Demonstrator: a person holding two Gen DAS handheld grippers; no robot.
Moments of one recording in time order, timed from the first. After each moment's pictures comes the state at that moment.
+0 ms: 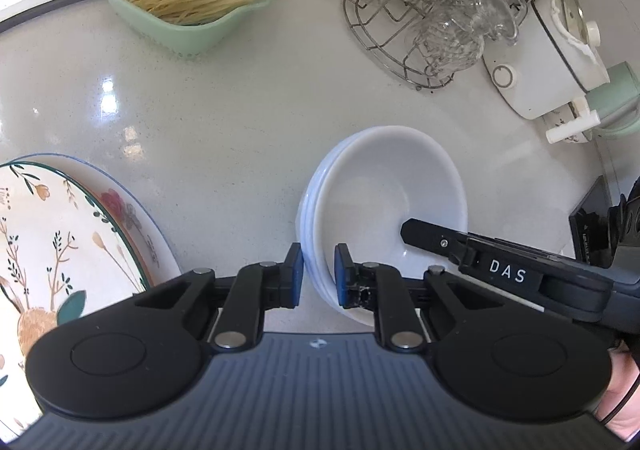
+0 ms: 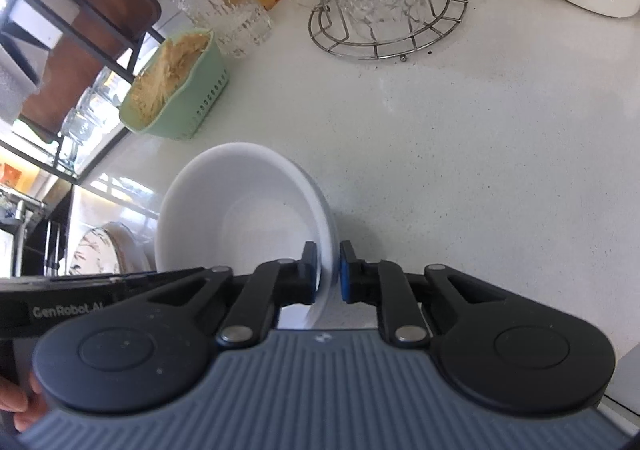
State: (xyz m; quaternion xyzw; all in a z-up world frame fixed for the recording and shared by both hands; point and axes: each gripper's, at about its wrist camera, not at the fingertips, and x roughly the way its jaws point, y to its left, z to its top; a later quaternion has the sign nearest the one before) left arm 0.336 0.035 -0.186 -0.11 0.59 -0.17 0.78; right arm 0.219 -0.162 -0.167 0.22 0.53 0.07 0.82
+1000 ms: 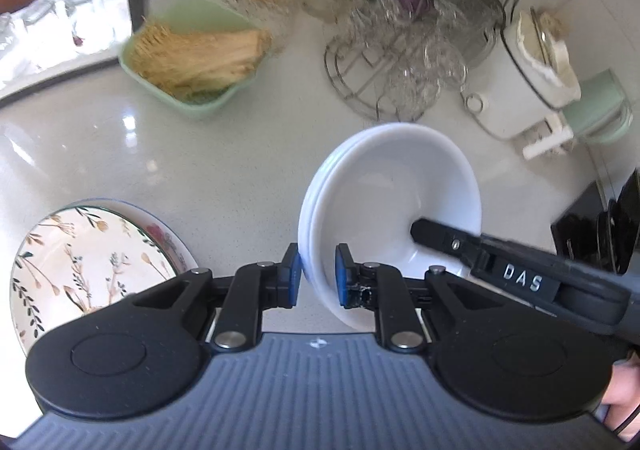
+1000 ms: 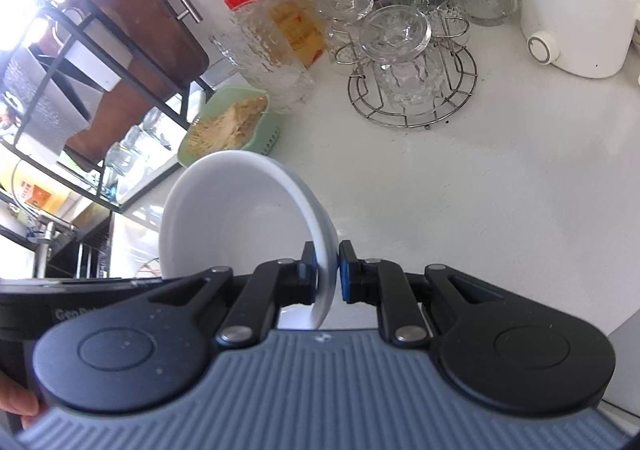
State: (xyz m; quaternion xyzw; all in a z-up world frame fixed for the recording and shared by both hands) left arm 0.321 0.037 -0.098 -0.08 0.56 -0.16 0.81; right arm 0.207 -0.156 -0.088 0.23 0.49 0.07 0.84
